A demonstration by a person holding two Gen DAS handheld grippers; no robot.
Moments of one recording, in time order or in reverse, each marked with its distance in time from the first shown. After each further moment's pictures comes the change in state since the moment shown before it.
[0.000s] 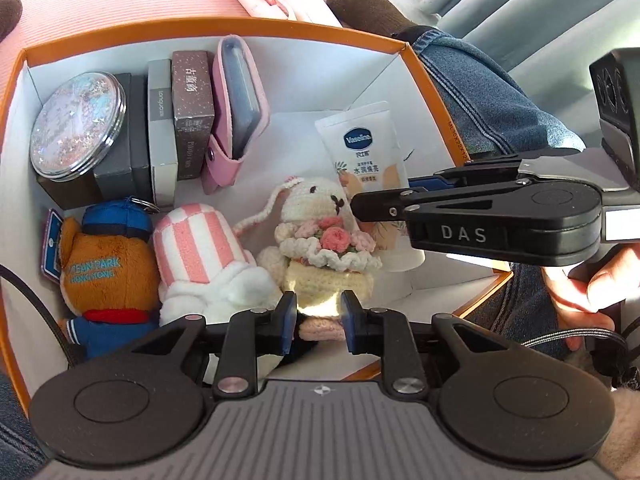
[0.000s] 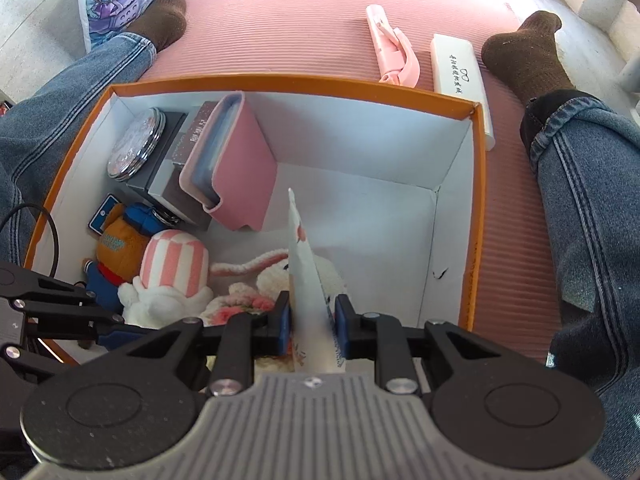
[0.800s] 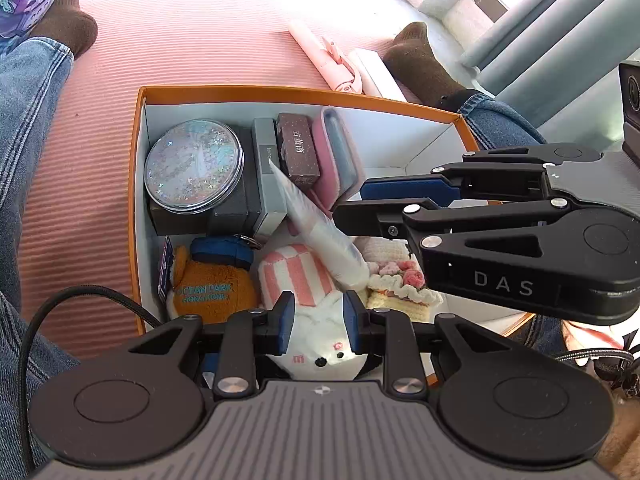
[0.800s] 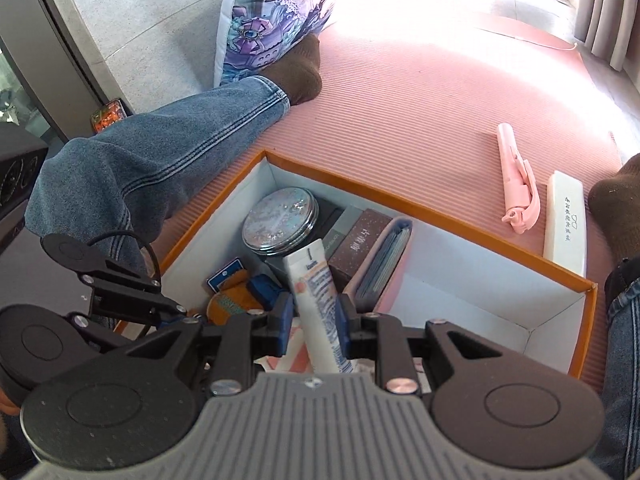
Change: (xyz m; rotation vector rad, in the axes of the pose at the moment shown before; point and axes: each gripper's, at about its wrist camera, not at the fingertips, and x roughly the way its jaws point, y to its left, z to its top) left arm -0.052 0.036 -0.002 -0.061 -0.120 0.098; right arm -0.019 0.071 0.030 -0.264 -0.170 0.185
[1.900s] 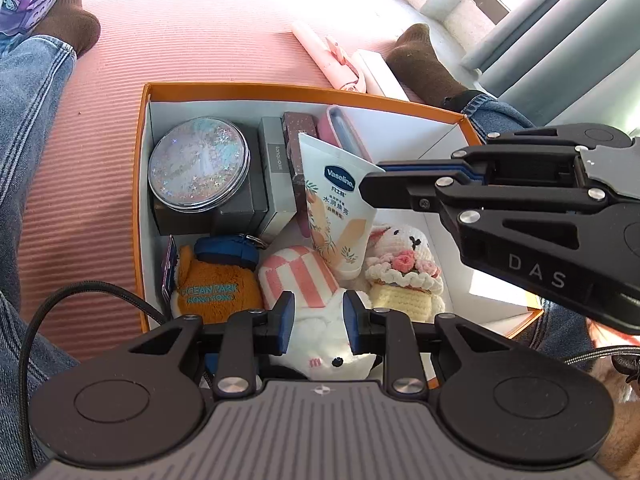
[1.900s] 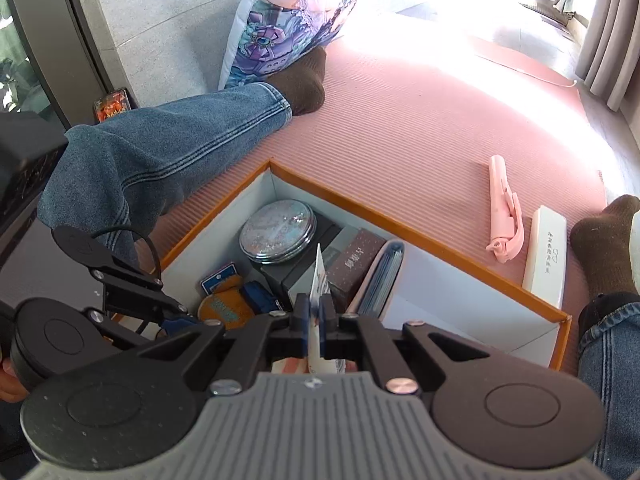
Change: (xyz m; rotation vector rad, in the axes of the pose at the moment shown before) left arm 0.000 0.005 -0.003 0.002 -0.011 0.005; right arm -0.009 0.015 0.003 -0.108 -0.048 -0.062
